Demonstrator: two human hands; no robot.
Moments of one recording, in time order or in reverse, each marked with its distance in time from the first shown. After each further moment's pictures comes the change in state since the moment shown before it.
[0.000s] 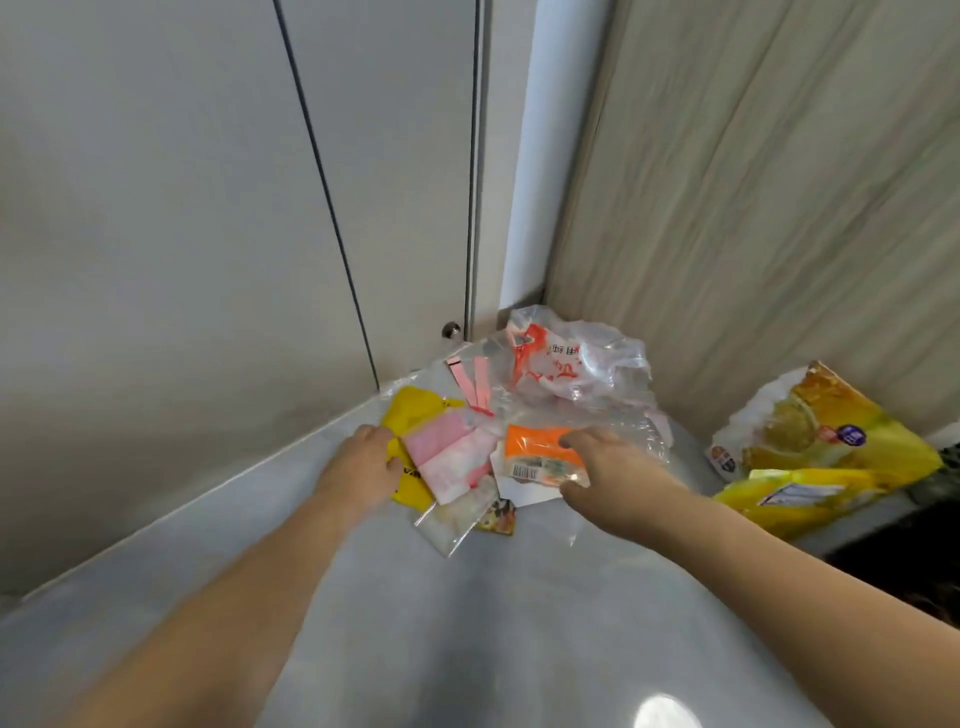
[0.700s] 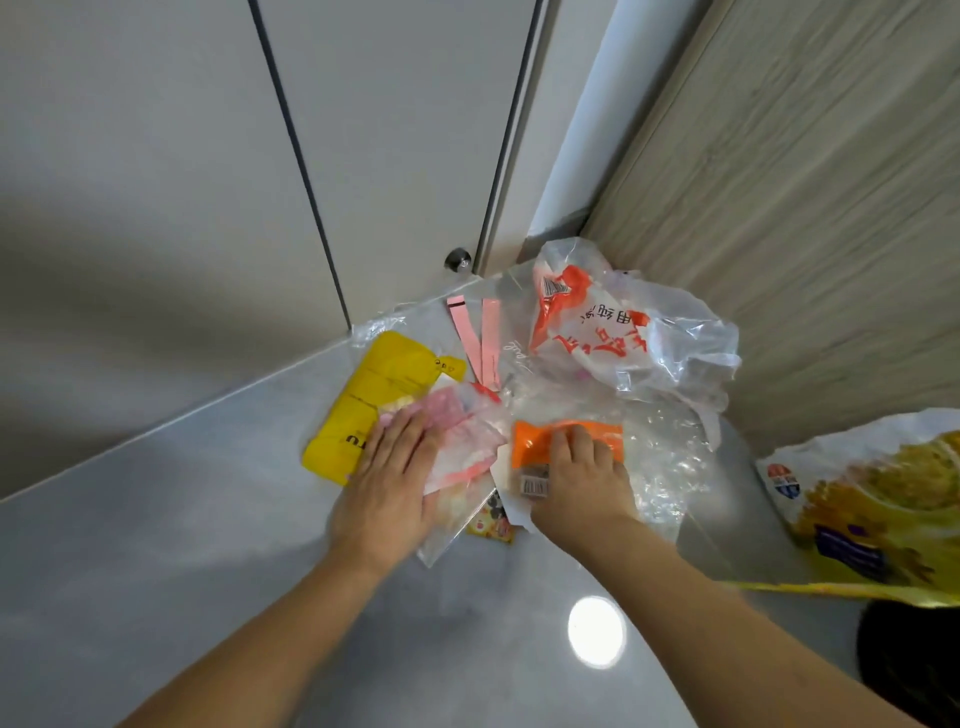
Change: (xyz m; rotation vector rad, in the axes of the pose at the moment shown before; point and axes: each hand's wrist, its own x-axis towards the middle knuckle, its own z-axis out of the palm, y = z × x) left_hand 0.008 0.013 0.108 0.141 0.201 0.348; right_hand 0.122 0.012 0.106 -0.266 -0.180 0.191
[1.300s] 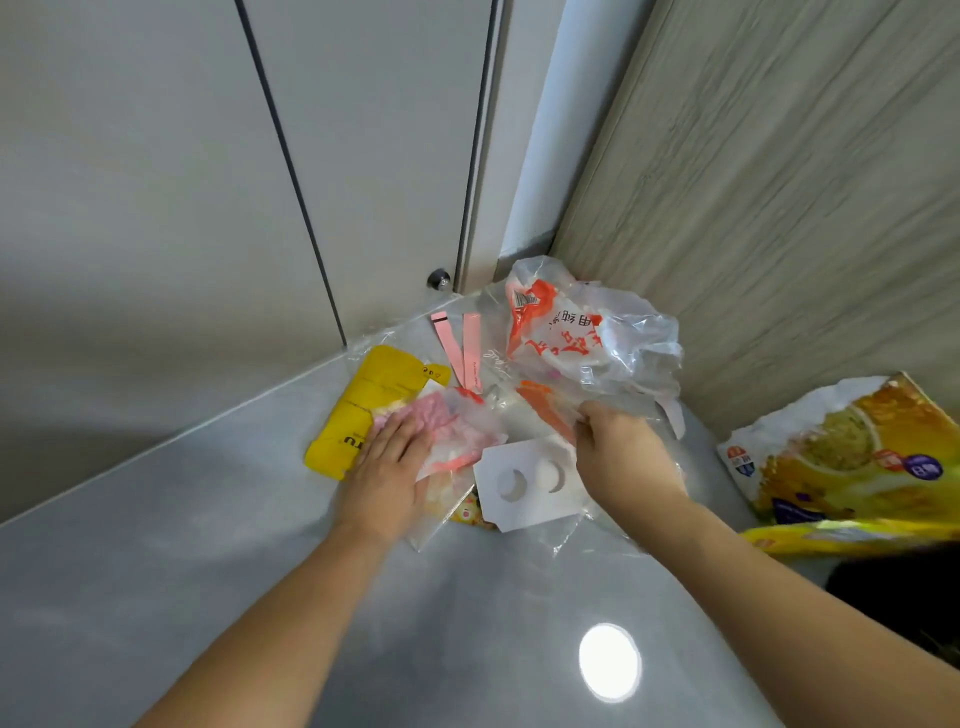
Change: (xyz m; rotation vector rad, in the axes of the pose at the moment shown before) left_hand 0.007 0.002 -0.006 -0.005 0.004 -0.026; right_hand -0.053 0.040 -0.057 0.361 0.409 -0.029
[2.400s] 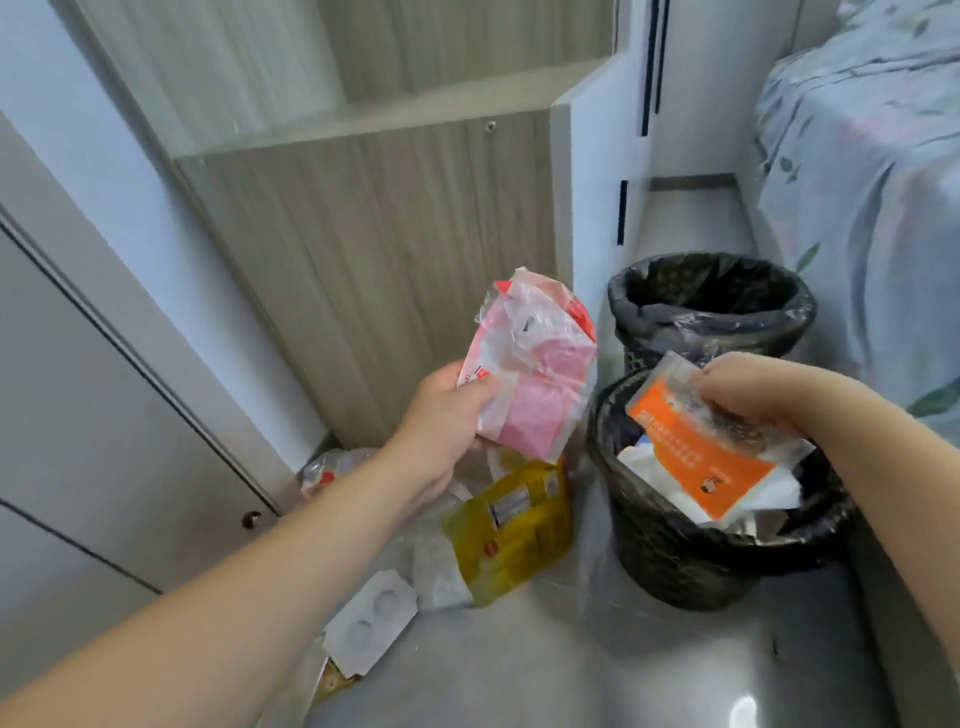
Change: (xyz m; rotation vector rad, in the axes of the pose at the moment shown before) left_hand 0.043 0.439 -0.257 -1.170 -0.357 0.076; right_hand -0.201 0.326 -0.245 0.308 0.104 0.570
